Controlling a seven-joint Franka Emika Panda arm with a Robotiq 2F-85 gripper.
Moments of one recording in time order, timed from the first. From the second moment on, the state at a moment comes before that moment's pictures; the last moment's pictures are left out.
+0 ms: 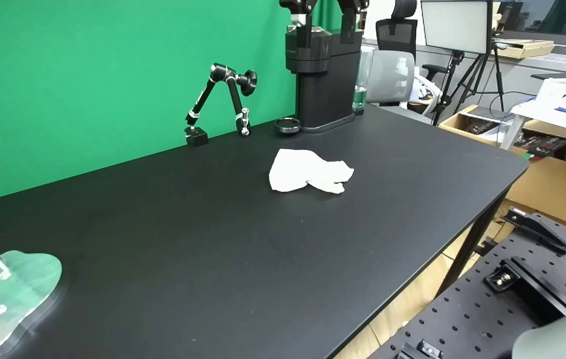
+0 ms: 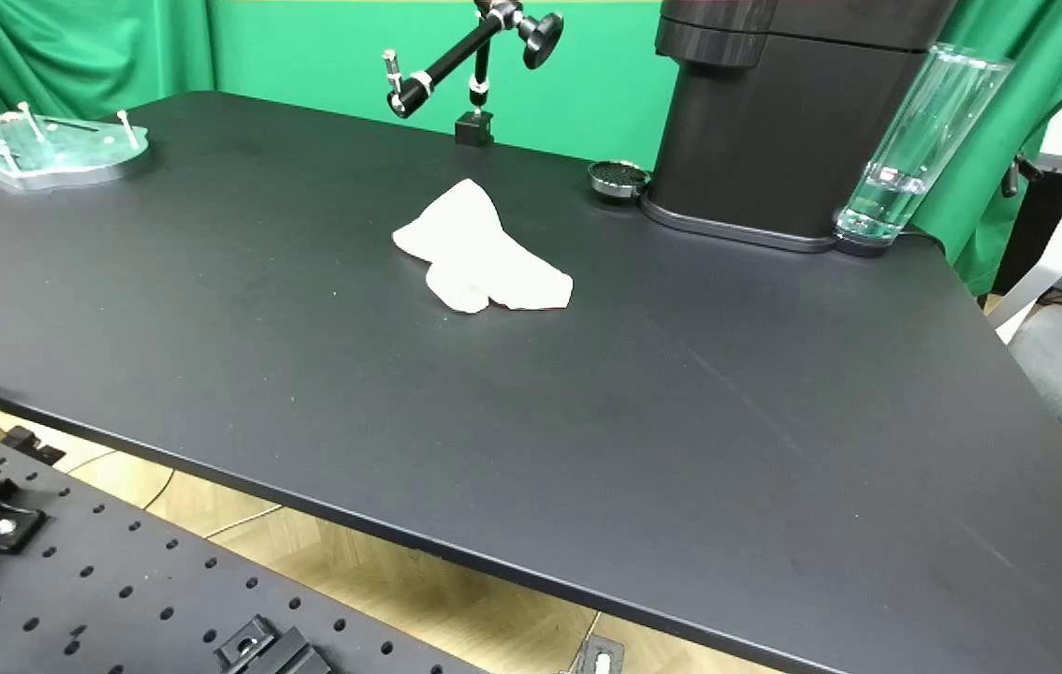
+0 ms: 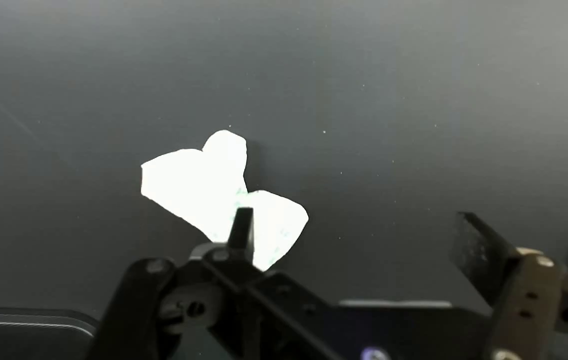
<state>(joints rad) 0.07 -0.37 0.01 -2.41 0.03 1.99 -0.11</state>
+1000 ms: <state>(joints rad) -0.09 -0.21 0.03 -2.72 -0.41 2.67 0.05</state>
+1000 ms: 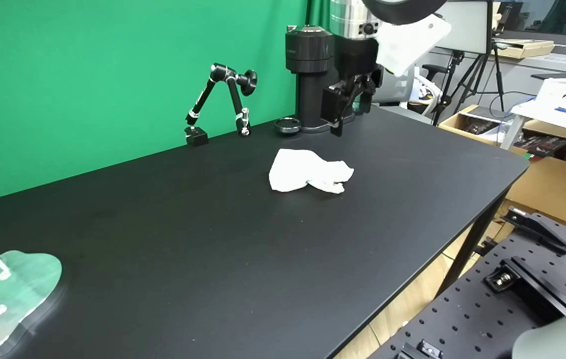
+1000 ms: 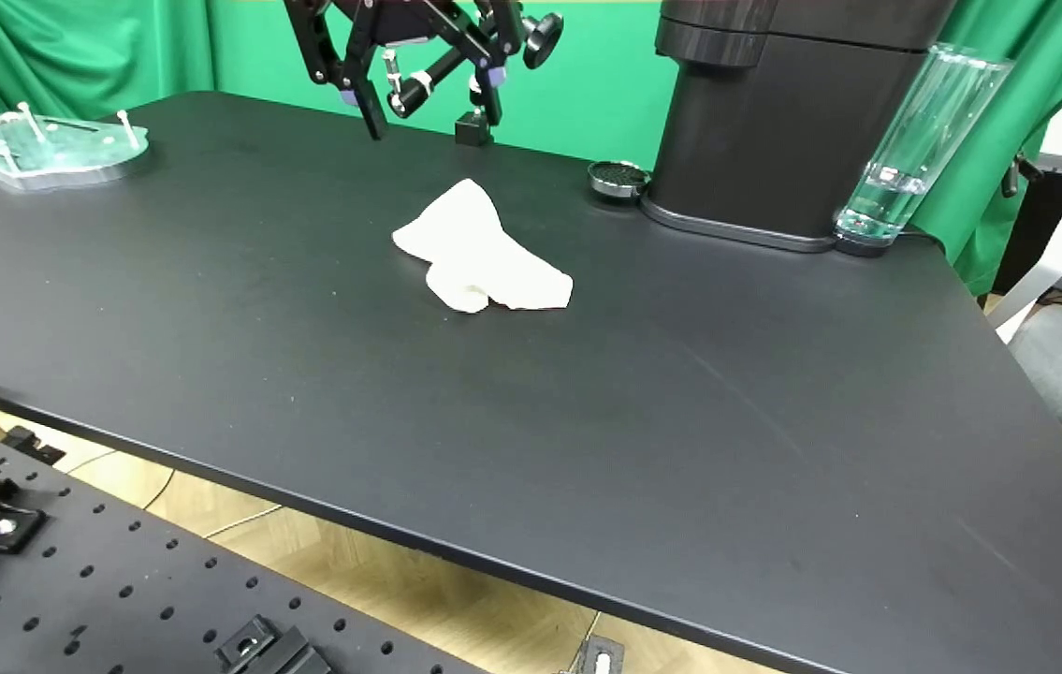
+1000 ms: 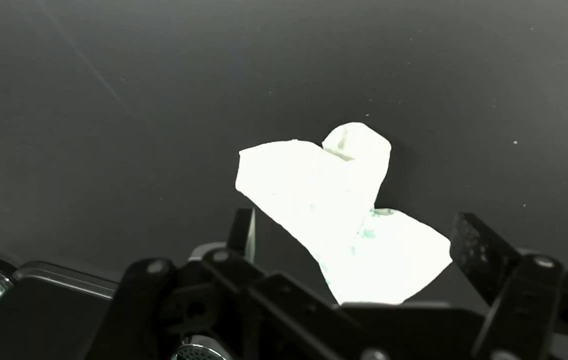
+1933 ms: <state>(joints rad) -0.09 0.10 -0.07 -2.70 -0.18 2.85 -0.28</state>
